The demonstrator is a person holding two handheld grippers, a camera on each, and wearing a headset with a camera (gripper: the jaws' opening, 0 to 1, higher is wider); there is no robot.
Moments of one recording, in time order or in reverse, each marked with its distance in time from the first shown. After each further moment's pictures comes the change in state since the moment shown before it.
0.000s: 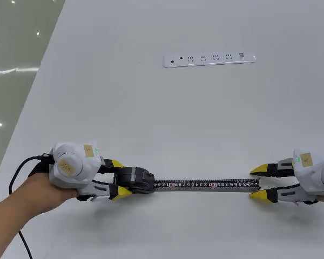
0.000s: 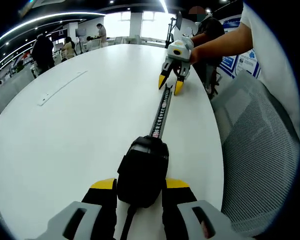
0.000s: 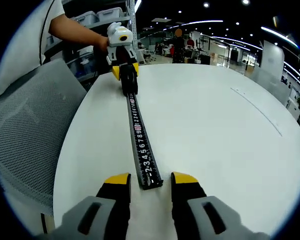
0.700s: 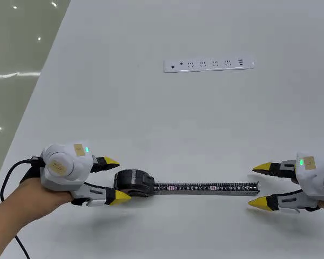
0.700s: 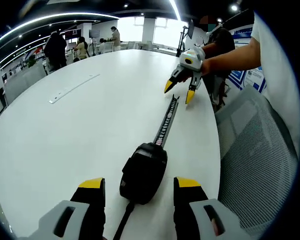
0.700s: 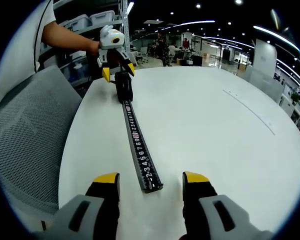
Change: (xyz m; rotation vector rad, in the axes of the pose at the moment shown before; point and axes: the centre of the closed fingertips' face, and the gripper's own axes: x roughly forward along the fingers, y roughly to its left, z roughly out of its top) left arm -0.018 0.000 0.007 -0.090 -0.048 0.063; right arm -0.010 -0.002 0.010 0.038 -0.014 -0.066
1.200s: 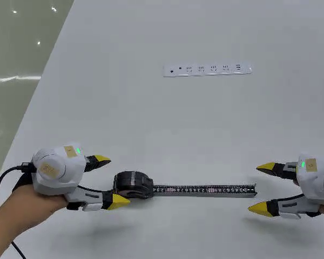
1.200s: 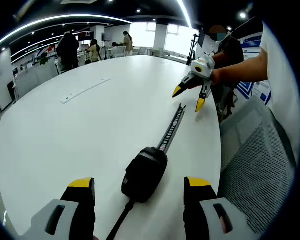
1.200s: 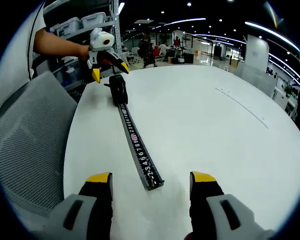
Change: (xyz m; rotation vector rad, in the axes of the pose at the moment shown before) left arm -0.016 0.001 0.006 -0.070 -0.055 0.069; right arm -0.011 0.000 0.000 0.065 0.004 -0.051
